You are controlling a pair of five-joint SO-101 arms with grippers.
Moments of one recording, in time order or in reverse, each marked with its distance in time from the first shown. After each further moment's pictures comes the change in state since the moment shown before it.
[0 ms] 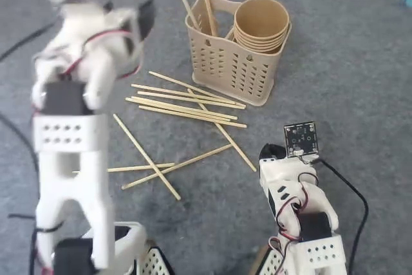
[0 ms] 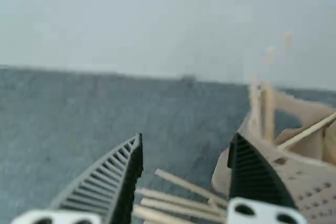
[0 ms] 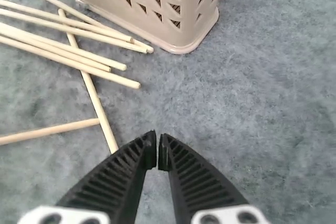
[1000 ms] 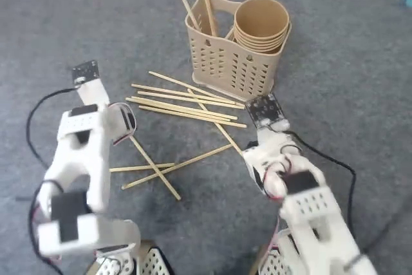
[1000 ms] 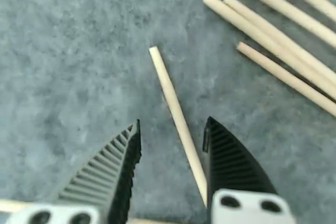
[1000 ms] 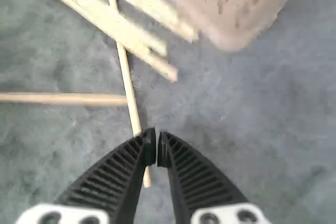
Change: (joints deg) left arm -11.6 20.8 36.7 -10.5 3.8; right arm -7.2 45.7 -22.2 -10.4 8.5
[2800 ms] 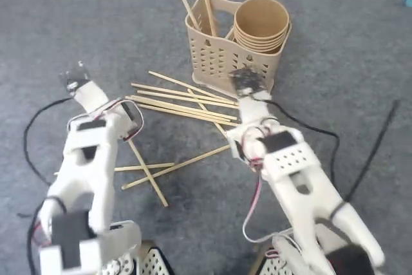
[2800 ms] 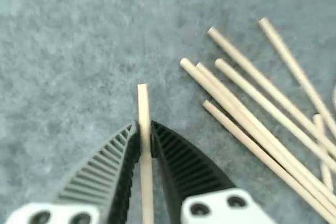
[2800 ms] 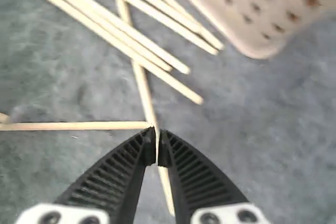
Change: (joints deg) left arm 2.5 -7.9 11.3 -20.9 14.2; right arm -4.7 27.3 -22.2 3.1 -6.8
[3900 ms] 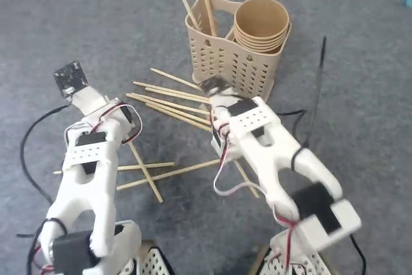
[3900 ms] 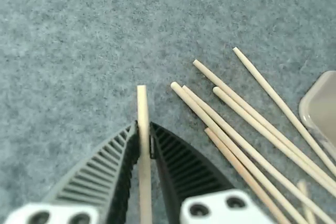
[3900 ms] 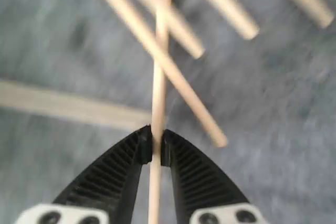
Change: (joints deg) left arm -0.1 -10.0 7.6 -7.5 -2.5; right arm -5.5 29.8 -24.4 22.2 4.1
